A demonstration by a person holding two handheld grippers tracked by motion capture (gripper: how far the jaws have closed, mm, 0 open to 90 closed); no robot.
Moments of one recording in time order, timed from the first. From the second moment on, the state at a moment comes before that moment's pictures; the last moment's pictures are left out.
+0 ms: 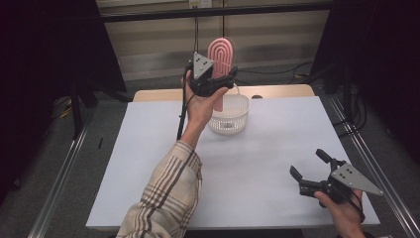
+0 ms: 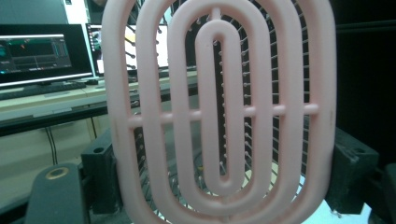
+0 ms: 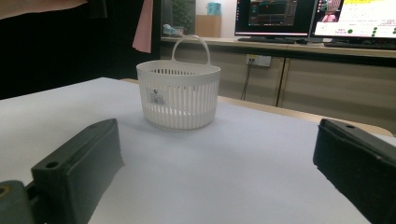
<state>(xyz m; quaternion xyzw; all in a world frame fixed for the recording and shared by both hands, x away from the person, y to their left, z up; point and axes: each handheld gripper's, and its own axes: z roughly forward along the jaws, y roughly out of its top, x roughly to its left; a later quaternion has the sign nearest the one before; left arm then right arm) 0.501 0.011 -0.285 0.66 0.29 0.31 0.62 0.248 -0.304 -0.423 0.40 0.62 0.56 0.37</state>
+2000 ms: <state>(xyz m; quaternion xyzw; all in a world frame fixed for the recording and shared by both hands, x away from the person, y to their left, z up) 0.519 0.003 -0.361 0.68 0.31 0.30 0.59 0.247 -0.304 -0.423 0.40 0.62 0.56 0.37</state>
